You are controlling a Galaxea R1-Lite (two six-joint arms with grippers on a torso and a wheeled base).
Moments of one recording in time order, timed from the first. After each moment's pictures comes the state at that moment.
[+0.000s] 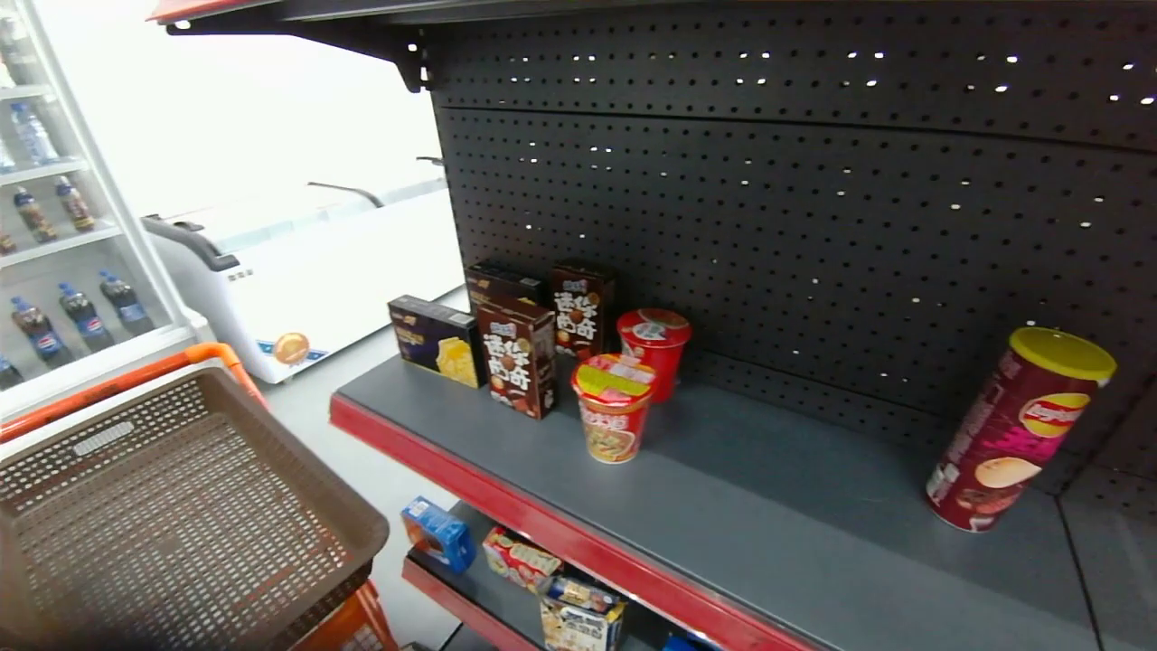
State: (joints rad) left arm -0.06 0.32 -0.17 0.07 0.00 0.03; right arm 0.00 0.00 0.00 0.00 0.00 0.00
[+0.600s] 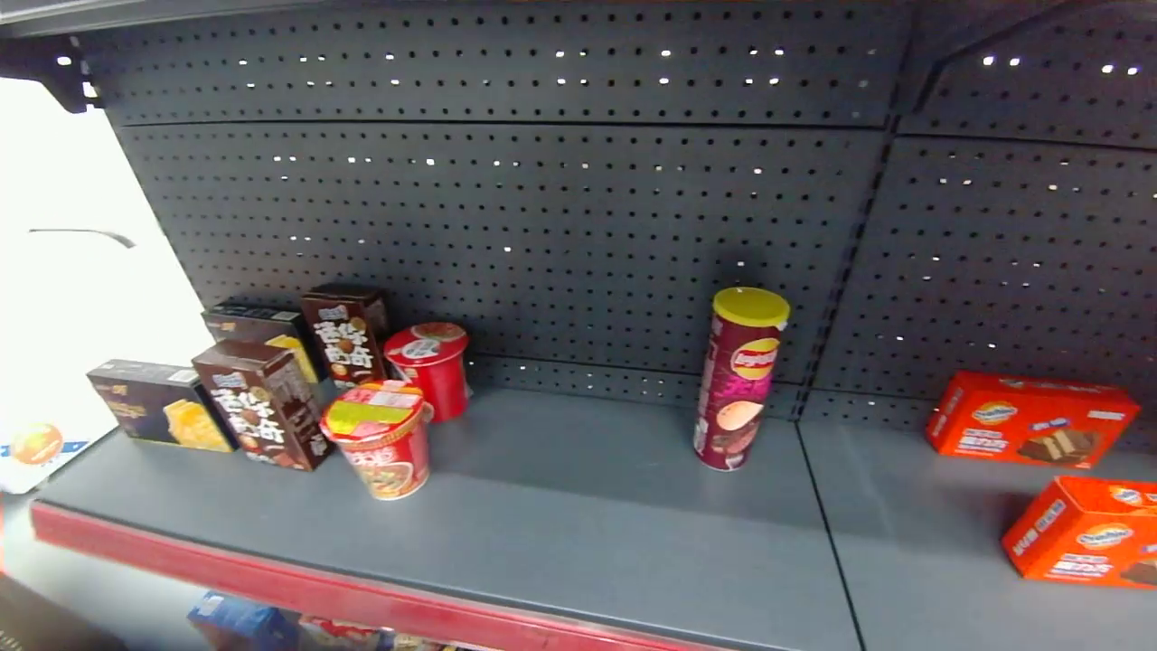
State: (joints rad) left arm -0.06 0.26 -0.16 0.08 0.00 0.02; right arm 0.00 0.00 0.00 0.00 0.00 0.00
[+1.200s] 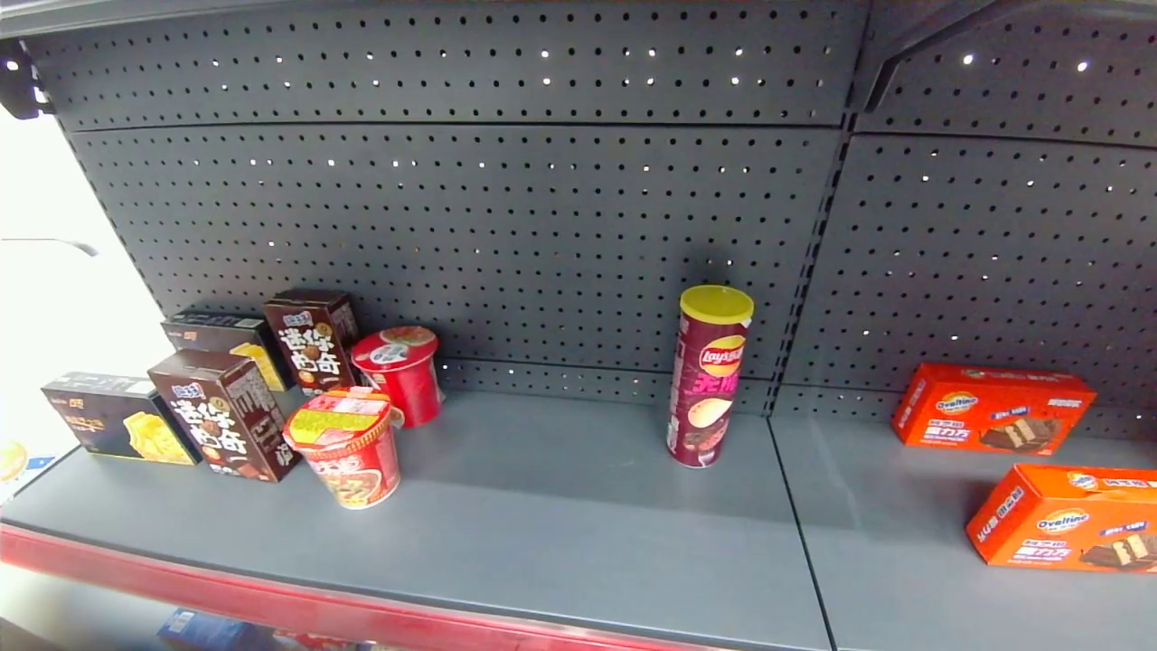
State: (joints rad) left arm -0.06 0.24 -0.27 0.08 0.06 -0.01; right arm 0.00 0.01 -0.01 0.00 0.00 0.02
